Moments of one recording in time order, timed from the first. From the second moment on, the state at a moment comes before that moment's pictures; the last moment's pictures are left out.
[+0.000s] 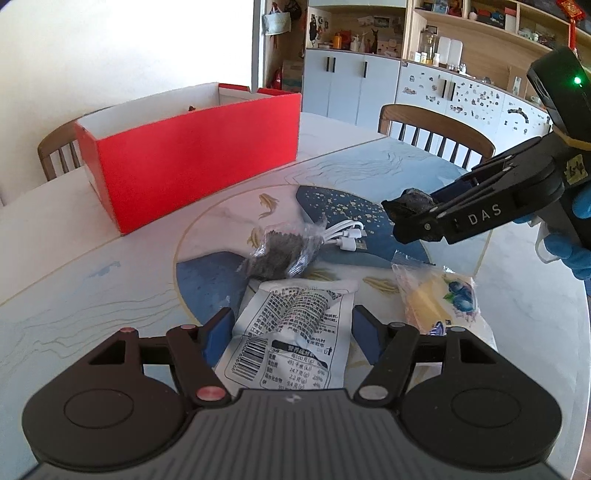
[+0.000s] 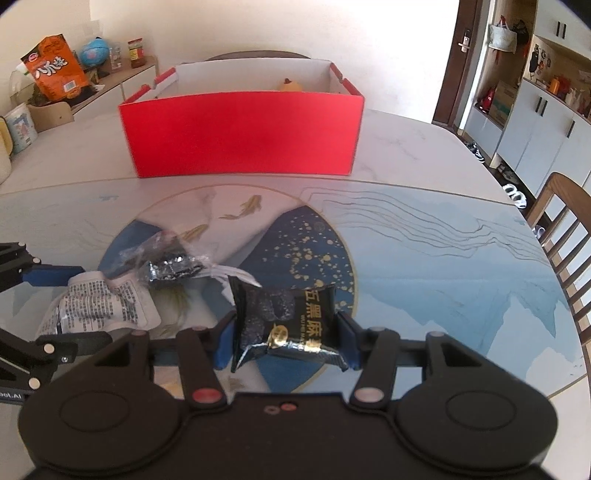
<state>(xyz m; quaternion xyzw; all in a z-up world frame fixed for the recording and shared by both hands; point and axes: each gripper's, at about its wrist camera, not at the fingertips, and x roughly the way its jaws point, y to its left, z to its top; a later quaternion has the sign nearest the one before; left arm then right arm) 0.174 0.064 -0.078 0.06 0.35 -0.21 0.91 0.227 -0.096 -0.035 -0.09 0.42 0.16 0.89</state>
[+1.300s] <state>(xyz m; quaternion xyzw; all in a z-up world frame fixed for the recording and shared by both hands) 0.200 0.049 0.039 0.07 0.28 -0.11 0.95 0.245 -0.087 0.064 -0.12 0.35 0.21 0.90</state>
